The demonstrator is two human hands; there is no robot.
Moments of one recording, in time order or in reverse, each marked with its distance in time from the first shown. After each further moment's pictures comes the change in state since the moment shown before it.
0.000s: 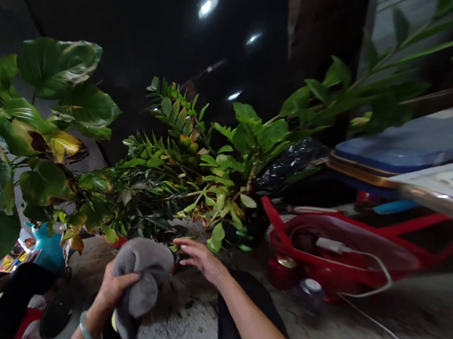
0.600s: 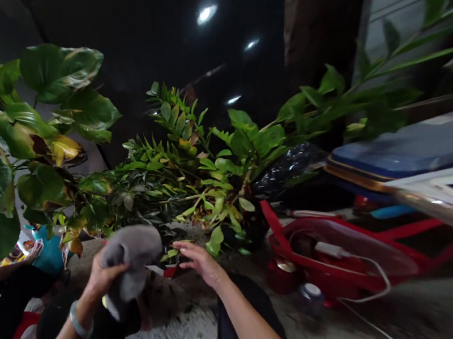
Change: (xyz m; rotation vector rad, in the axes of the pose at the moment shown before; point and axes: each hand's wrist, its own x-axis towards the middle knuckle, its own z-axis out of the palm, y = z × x) left_hand 0.018 0.022 -0.015 0.091 0.096 0.204; right_hand 0.000 0.002 -0.001 -0.005 0.016 -0.028
